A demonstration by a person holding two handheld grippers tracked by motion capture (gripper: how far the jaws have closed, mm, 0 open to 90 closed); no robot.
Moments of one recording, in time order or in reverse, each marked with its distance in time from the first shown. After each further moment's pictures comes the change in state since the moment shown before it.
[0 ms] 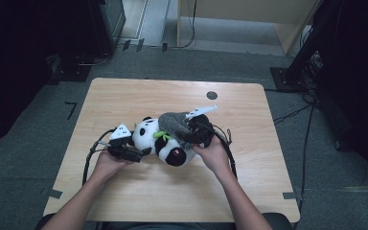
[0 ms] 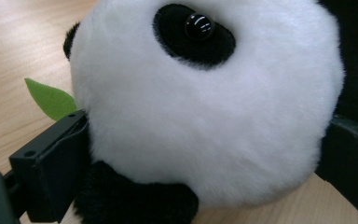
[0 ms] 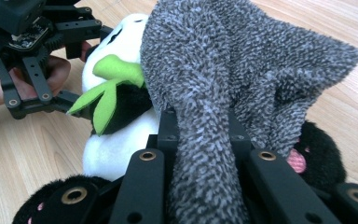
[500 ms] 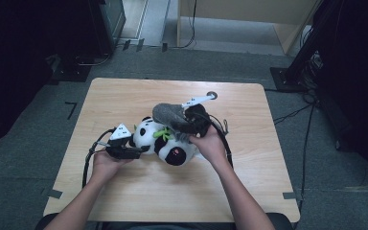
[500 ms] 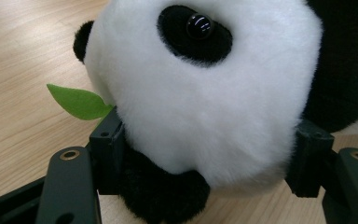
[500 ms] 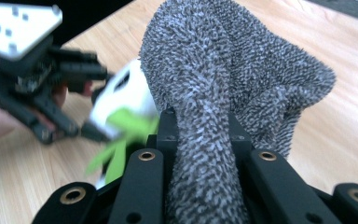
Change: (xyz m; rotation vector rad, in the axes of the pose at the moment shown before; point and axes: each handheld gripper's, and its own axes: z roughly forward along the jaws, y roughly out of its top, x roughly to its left) left arm -0.007 0.007 -0.010 0.054 0.045 0.028; right arm -0.001 0.035 -0.001 -0.045 0.027 -0.021
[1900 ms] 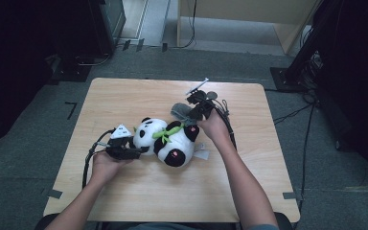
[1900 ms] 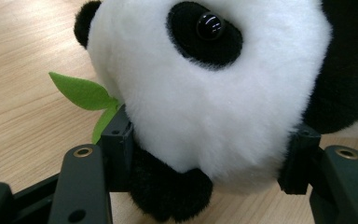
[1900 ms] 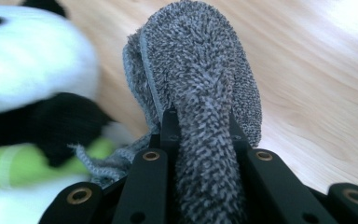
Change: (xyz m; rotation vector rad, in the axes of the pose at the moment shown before) left arm -0.004 0.001 -0.001 0.051 0.008 -0.074; right arm -0.070 0.018 0.031 0.329 -0.237 0.077
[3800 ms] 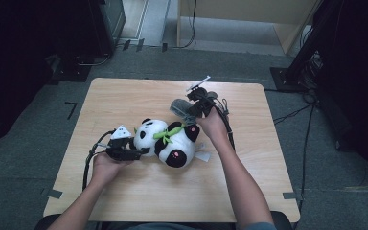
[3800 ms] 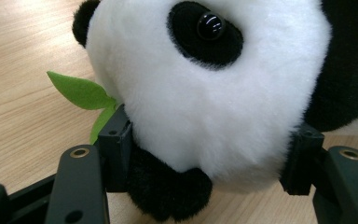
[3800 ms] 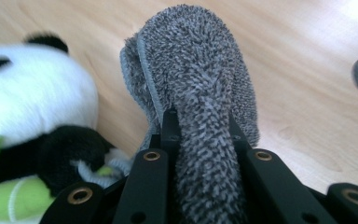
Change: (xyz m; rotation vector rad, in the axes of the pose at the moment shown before) left arm -0.002 -0.001 0.000 0.003 -0.011 -0.017; right arm 0.001 0.007 -0.005 -0.063 -0.003 0.037
